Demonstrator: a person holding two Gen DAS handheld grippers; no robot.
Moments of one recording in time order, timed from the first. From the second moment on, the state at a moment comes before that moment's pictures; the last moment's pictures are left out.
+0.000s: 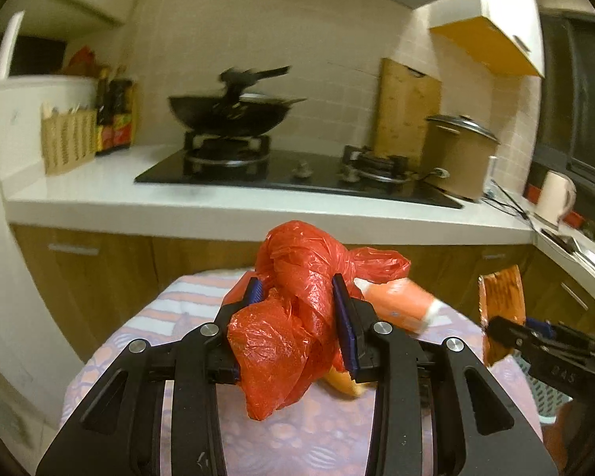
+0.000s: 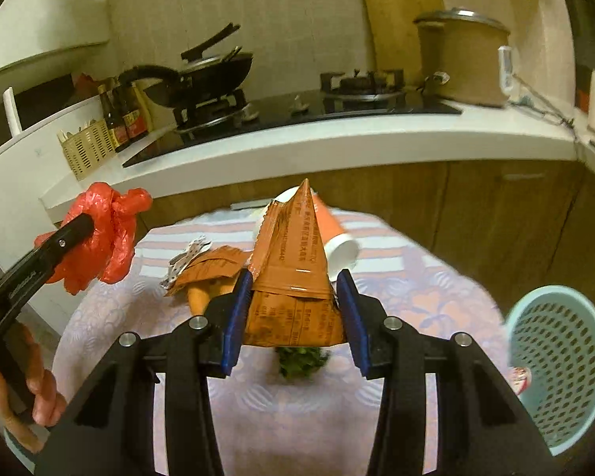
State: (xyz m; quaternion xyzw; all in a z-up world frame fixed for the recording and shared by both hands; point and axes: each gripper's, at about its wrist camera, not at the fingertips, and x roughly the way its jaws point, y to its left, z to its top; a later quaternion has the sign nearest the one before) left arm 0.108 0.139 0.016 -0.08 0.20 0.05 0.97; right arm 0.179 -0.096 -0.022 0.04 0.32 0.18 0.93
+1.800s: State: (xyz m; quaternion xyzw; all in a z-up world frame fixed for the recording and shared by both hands) left arm 0.193 -0.235 -0.067 0.04 0.36 -0.27 0.89; right arm 0.164 -0.410 -0.116 0.15 0.43 -0.09 0.88
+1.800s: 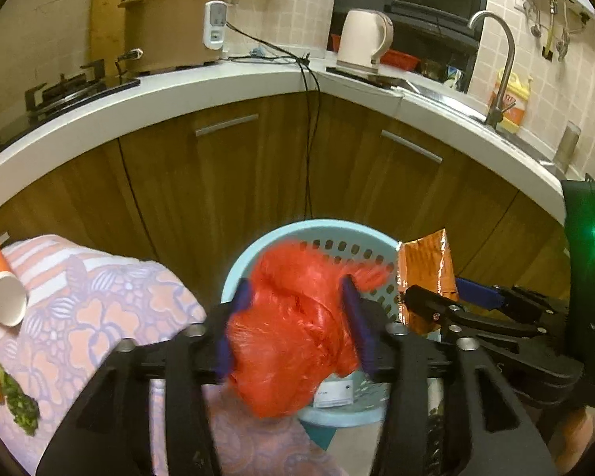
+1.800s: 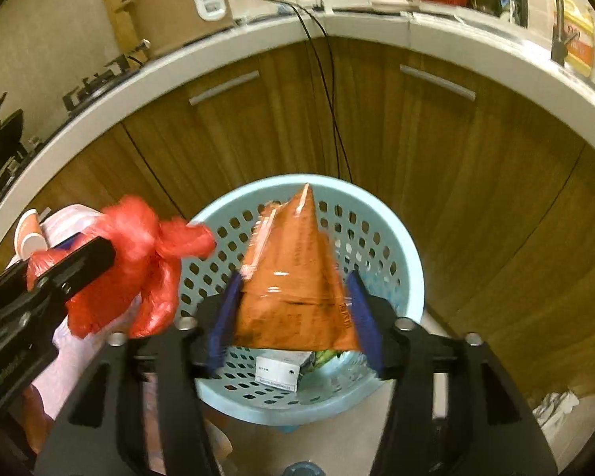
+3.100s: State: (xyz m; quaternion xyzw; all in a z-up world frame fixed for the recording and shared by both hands) left arm 0.146 -0.077 -0.022 -0.07 0.32 -0.20 0.92; right arm 0.154 -0.307 -0.061 0.12 0.38 -0.02 0.92
